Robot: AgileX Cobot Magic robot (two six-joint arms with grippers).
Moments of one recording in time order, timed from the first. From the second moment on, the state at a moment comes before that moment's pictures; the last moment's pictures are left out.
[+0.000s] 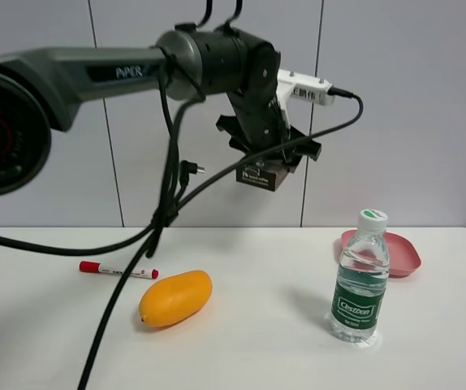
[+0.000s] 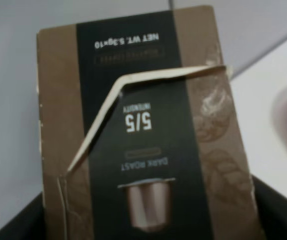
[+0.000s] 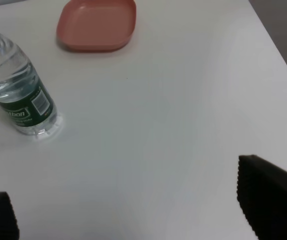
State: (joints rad) left arm -0.69 2.49 -2.48 0.33 0.78 -0.20; right arm -0.02 0.00 -0.49 0.06 1.06 -0.03
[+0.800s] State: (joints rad) left arm -0.66 1.99 -2.27 0.22 1.21 0.30; right arm -0.02 0.00 -0.49 0.06 1.06 -0.03
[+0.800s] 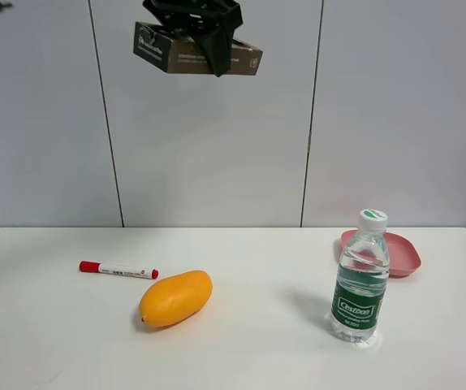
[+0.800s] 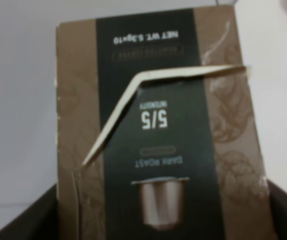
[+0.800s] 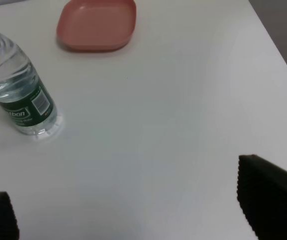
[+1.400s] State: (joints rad) left arm -0.66 1.61 -1.59 0.17 1.21 0.50; right arm -0.02 0.00 -0.49 0.06 1.06 -0.03
